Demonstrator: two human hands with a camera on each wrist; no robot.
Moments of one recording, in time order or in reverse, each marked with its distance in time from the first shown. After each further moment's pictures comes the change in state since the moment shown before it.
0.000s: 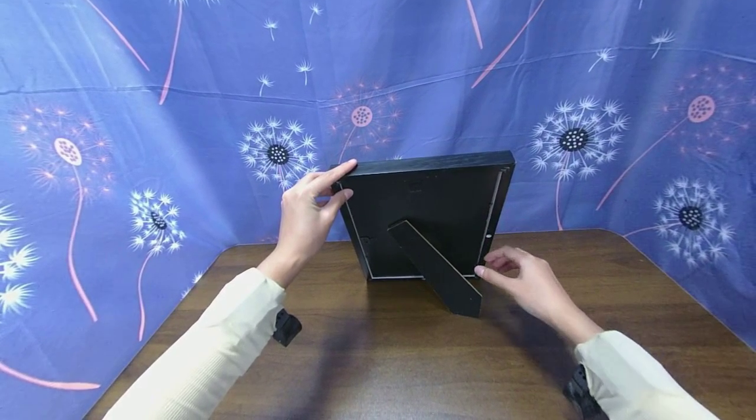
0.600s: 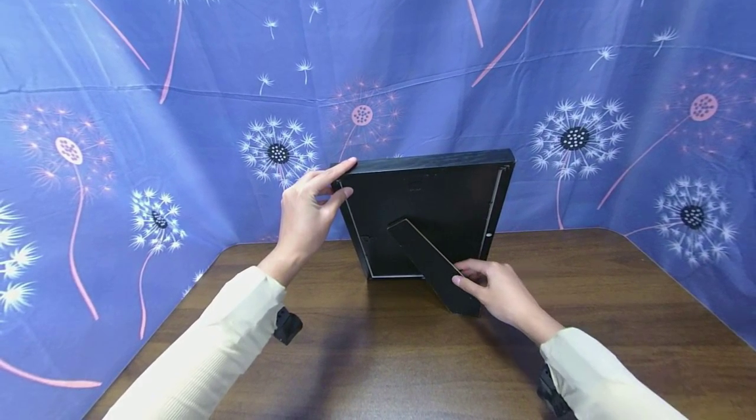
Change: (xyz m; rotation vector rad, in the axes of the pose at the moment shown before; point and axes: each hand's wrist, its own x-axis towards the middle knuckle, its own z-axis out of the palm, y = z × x) left_hand 0.001 0.002 0.000 0.002 -0.007 -0.029; right_hand 0.004 -0.013 0.037 0.042 -0.082 -0.129
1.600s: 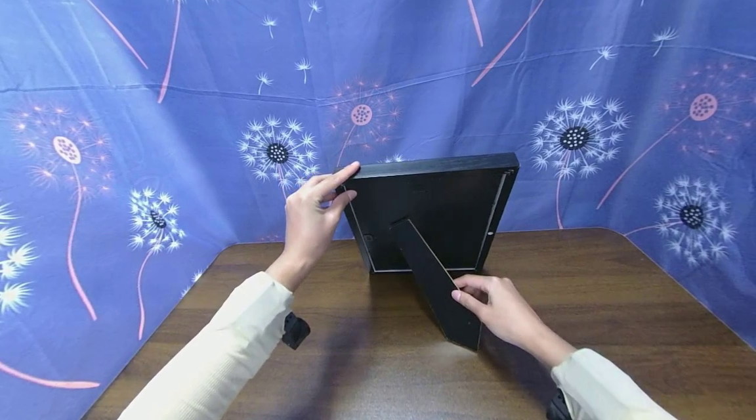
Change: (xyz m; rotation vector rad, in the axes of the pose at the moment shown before) left_hand -0.006 -0.001 0.010 0.003 0.060 0.040; right_hand -0.020 -0.014 0.003 0.073 -0.020 -0.027
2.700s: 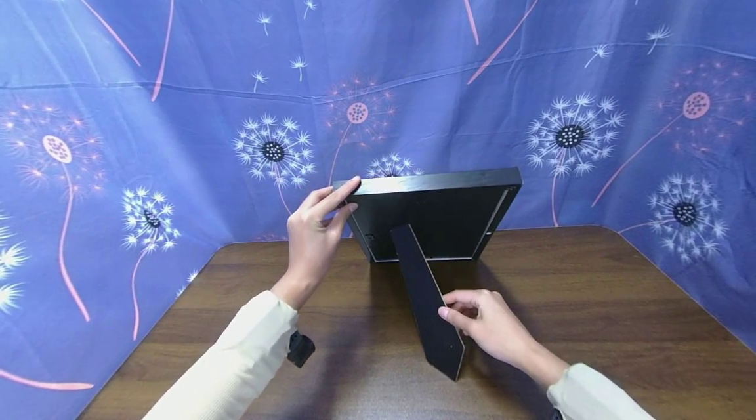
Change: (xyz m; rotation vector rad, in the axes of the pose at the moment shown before) left_hand -0.025 -0.002 0.016 0.003 0.119 0.080; right_hand -0.015 -0.014 0.015 0.237 -0.087 0.070
